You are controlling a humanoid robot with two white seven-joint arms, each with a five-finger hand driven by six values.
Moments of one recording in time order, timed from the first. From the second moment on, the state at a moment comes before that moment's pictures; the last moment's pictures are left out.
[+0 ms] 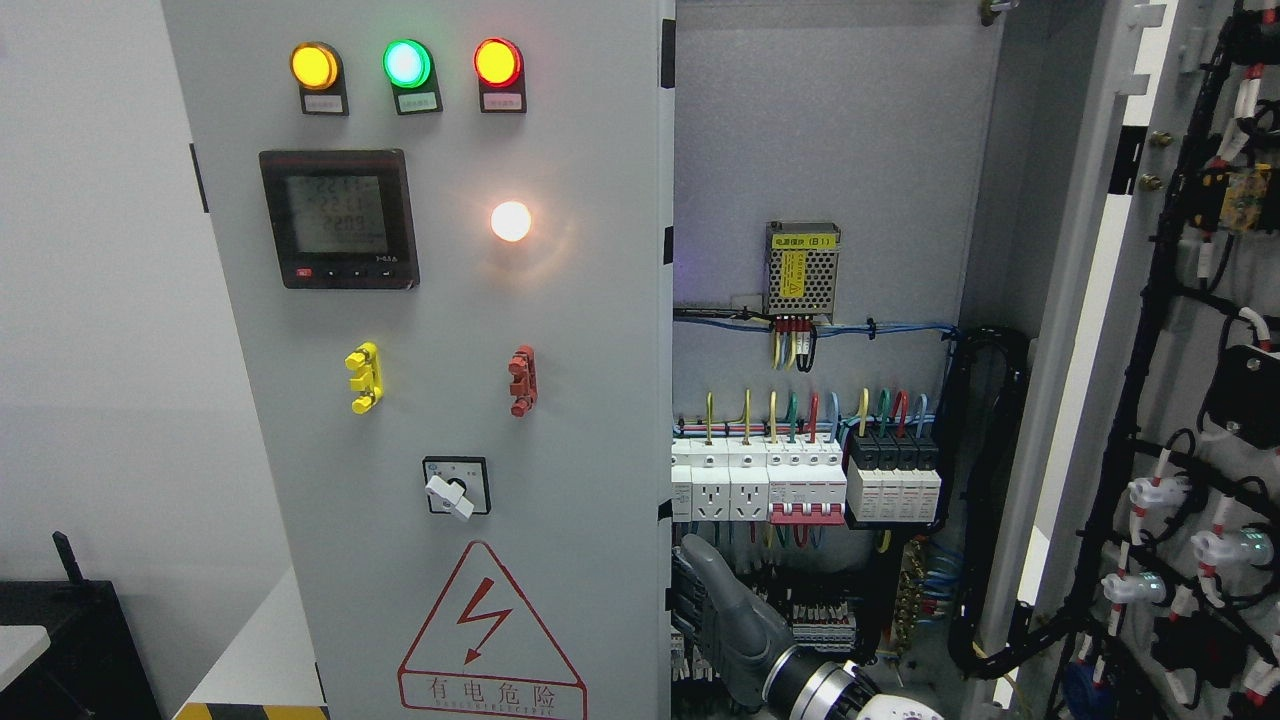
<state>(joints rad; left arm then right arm) 0.07 -0.04 0.00 -0.06 0.00 -0.11 -0.18 -0.64 -0.10 0.42 -1.33 -0.49 0.19 0.36</state>
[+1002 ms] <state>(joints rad) 0.07 -0.04 0.00 -0.06 0.00 -0.11 -0.18 -0.59 -0.10 0.42 -1.40 -0.58 0.19 0.44</state>
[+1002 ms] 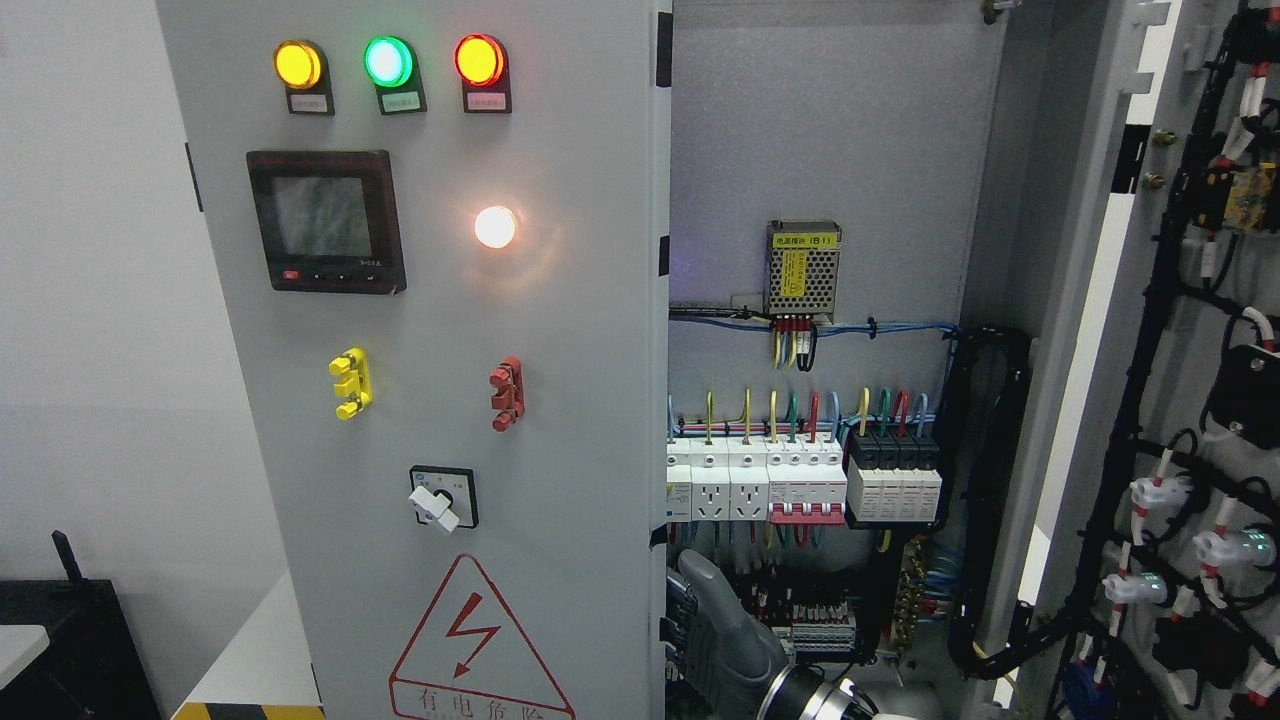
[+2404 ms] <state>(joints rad) 0.07 -0.04 0.00 -0.06 0.00 -0.11 -0.18 -0.47 -0.10 0.48 -1.57 -0.59 0.19 0.49</state>
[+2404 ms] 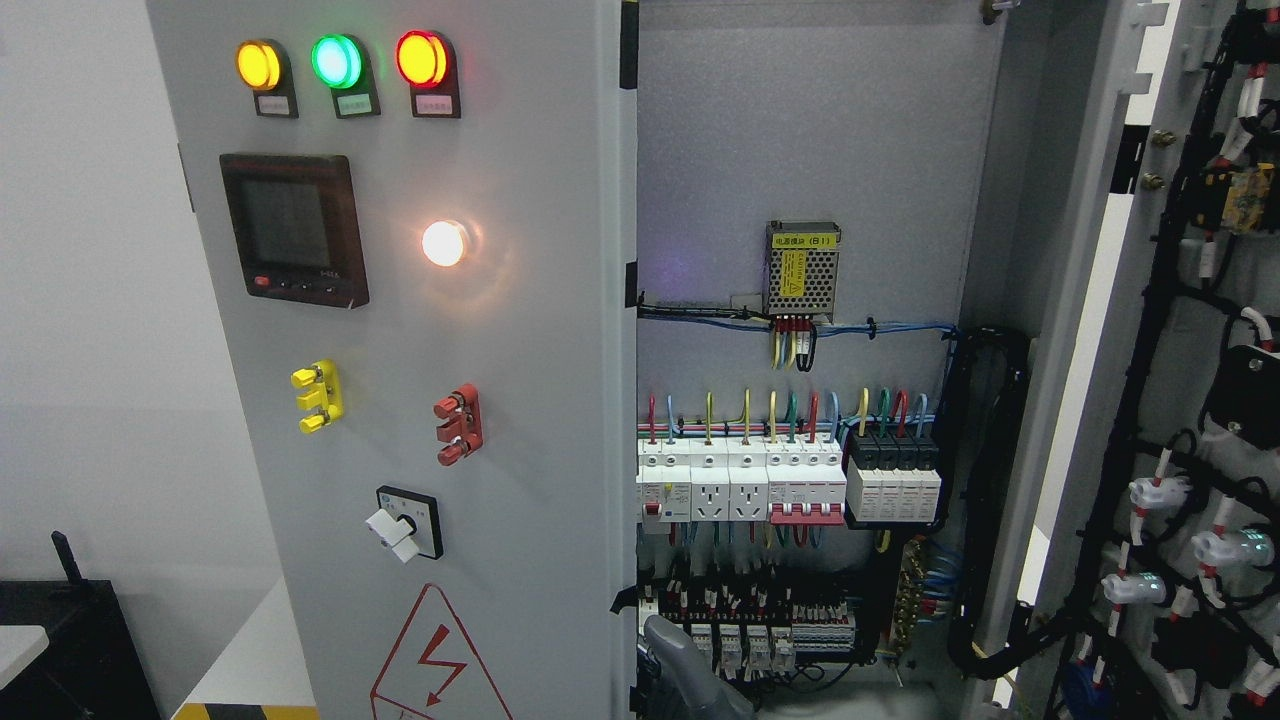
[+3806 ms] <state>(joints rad) 0.07 -0.04 0.00 -0.06 0.00 -0.11 -0.18 -0.46 -0.08 0.57 -1.63 -0.61 0.19 0.55</state>
